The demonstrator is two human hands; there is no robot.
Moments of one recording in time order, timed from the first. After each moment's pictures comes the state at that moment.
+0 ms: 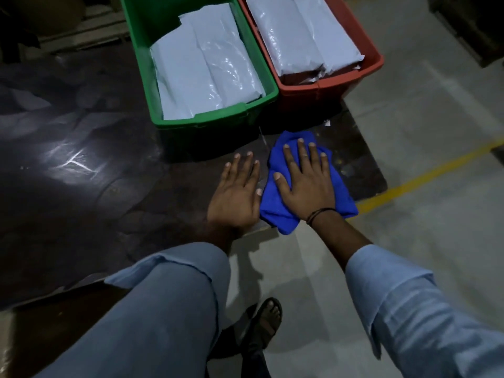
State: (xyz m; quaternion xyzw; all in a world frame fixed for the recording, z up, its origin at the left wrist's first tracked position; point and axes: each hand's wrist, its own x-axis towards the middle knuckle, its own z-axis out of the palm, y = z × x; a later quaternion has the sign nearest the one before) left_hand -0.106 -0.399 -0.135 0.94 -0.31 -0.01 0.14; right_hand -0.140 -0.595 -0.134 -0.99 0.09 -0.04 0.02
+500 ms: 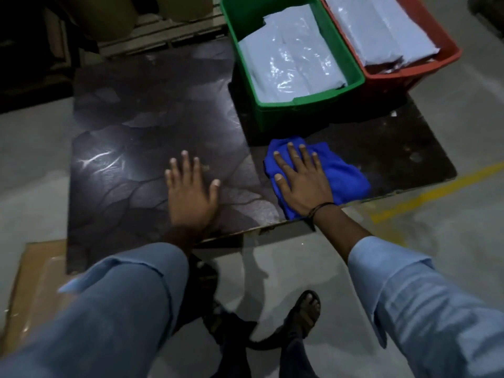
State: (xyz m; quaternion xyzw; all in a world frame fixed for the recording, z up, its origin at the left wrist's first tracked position) left_hand -0.095 -0.143 -0.127 0.99 -0.08 0.01 0.08; right_hand -0.128 -0.421 -0.123 -1.00 -0.01 -0.01 0.07
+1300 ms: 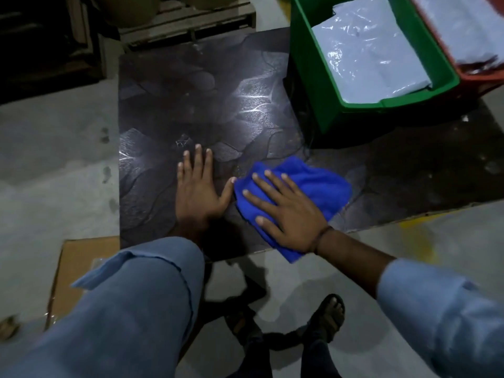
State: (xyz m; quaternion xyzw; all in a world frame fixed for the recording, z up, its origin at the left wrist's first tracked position) left_hand -0.046 -0.041 -0.136 0.99 -0.10 0.01 0.11; right_hand -0.124 -0.271 -0.120 -0.97 -0.23 0.02 0.06
